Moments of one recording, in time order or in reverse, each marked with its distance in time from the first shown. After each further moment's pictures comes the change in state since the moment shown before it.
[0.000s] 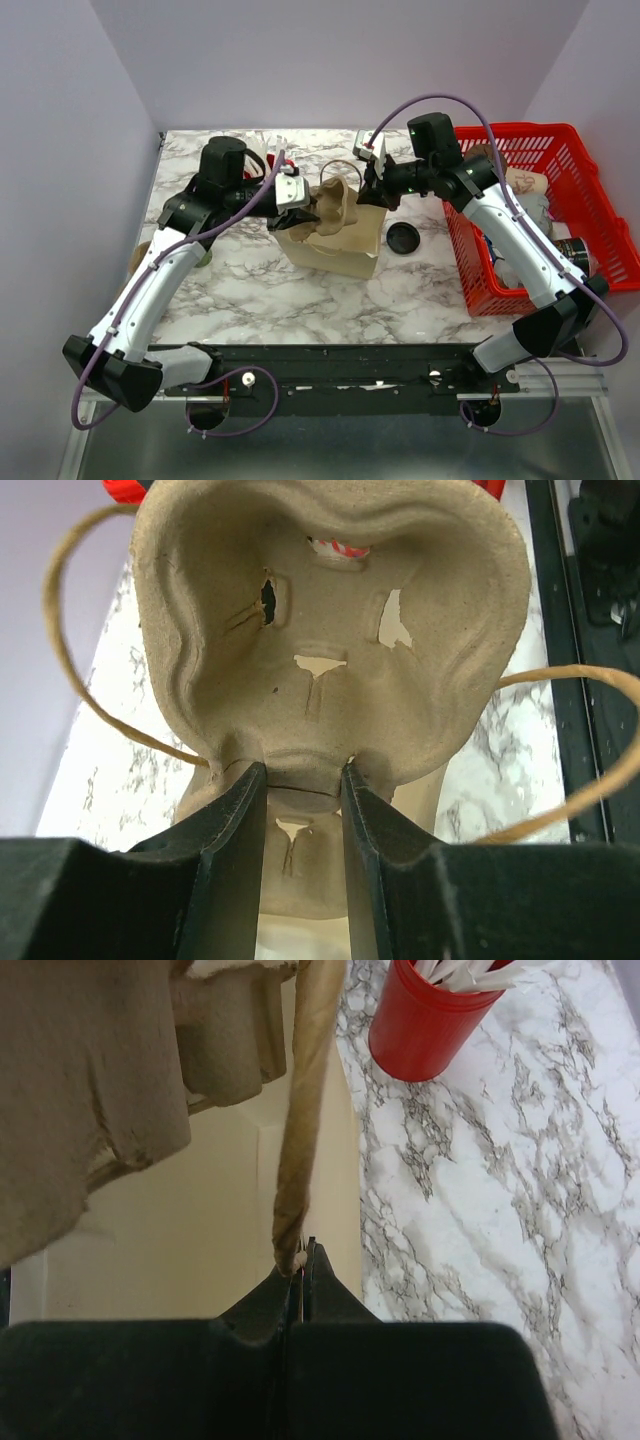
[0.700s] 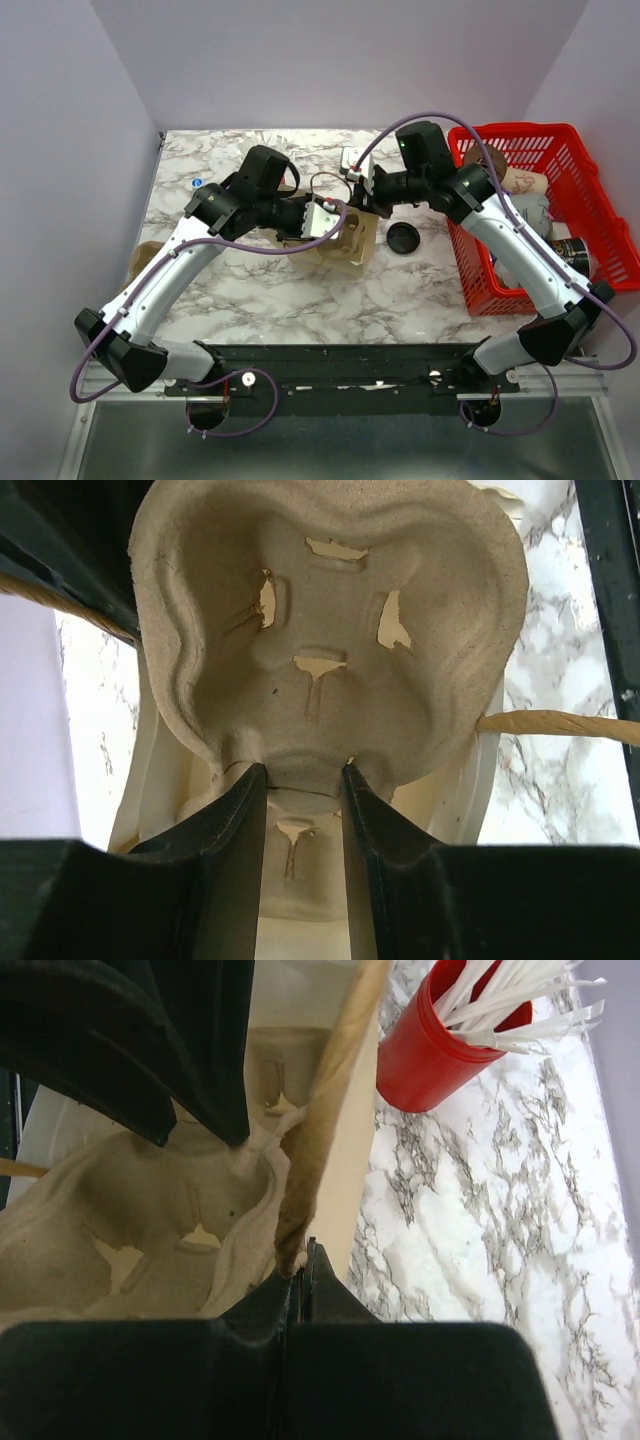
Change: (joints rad) left arm -0.193 0.121 0.134 -0.336 -0.307 0.366; right arm 0.111 -0.038 -0.003 0.000 0.082 -0.103
